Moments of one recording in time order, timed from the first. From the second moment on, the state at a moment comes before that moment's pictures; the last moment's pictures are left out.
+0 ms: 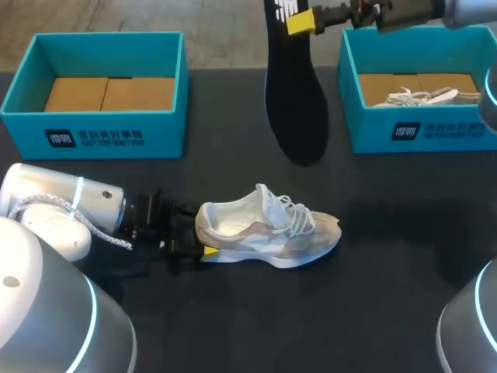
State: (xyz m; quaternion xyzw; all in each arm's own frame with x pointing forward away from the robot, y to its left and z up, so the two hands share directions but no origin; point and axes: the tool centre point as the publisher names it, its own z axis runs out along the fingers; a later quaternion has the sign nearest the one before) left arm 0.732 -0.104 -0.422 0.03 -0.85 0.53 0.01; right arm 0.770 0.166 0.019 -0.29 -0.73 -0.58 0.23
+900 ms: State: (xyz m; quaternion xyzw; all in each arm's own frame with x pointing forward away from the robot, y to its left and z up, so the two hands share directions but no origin) left arm 0.732 -0.104 -0.422 0.03 -0.85 0.53 0.01; right arm 0.734 0.170 0.022 -0.30 -0.73 -0.57 0.24
